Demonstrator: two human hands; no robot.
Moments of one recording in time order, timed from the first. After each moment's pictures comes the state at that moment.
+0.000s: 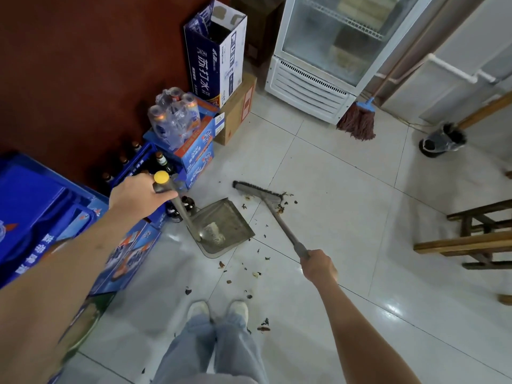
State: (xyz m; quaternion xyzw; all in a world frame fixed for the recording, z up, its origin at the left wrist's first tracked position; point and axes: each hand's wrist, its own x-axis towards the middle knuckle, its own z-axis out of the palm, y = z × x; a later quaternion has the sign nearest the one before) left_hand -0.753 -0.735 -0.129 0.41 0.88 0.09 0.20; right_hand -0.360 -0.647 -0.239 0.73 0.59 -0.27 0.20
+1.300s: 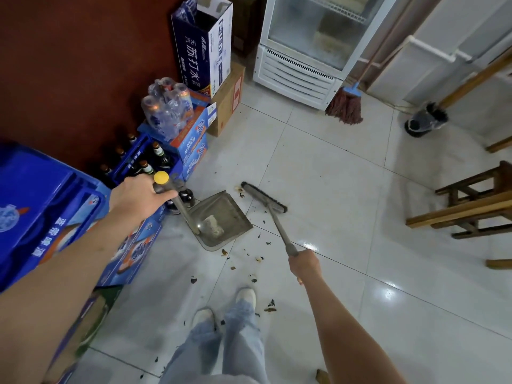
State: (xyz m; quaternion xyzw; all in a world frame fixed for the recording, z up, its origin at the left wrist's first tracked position) left_hand -0.745 -0.787 -0.138 0.43 0.88 0.10 0.20; right_hand -0.378 -0.738 -0.246 0.78 0.48 -0.38 0.14
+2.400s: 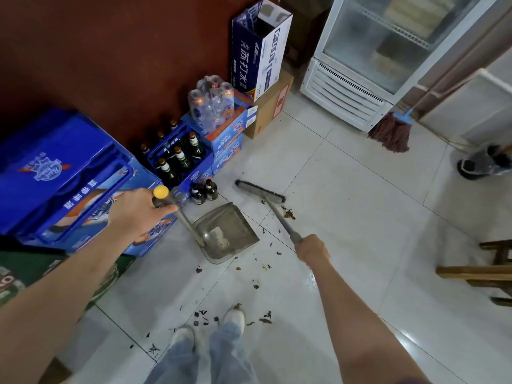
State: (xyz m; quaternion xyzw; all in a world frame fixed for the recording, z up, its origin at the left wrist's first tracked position) left_hand -0.713 -0.857 -0.142 0.35 0.92 0.06 0.17; right_hand -0.391 -0.664 -0.236 0.68 0.62 -0.32 0.21
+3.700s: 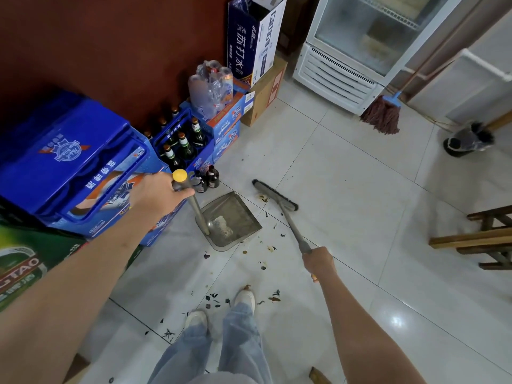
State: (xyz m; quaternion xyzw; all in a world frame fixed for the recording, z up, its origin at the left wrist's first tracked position) left_hand -0.713 -0.889 -0.142 0.40 0.89 0.09 0.18; right_hand -0.357 -0.773 -0.241 0.74 0.53 -0.37 0.18
